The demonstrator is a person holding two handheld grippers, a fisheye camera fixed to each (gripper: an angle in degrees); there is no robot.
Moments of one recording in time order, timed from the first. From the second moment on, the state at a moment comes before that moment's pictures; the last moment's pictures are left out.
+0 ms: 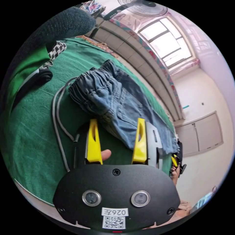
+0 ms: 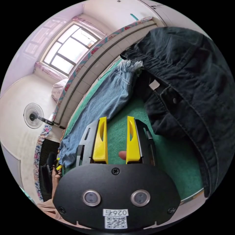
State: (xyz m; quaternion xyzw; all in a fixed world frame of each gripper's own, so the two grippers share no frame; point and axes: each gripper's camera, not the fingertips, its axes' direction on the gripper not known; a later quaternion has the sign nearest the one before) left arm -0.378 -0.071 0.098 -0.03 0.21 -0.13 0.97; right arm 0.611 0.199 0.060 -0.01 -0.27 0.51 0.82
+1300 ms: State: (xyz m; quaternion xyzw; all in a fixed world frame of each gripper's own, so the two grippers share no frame) left arm -0.159 -0.271 -0.028 0.00 0.34 0.19 0.92; right arm 0.646 0.258 0.130 0.07 -0.28 0.62 0.72
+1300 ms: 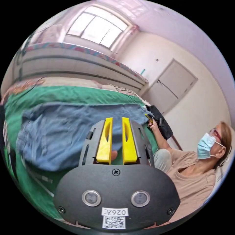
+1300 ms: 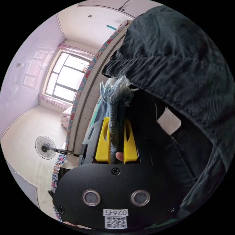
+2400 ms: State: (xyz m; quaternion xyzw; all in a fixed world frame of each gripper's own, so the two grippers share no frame) left arm 0.356 -0.488 0.101 -0.23 0.41 0.36 0.81; right arm 0.491 0.035 -0.050 0.24 -0.23 0.07 0.94
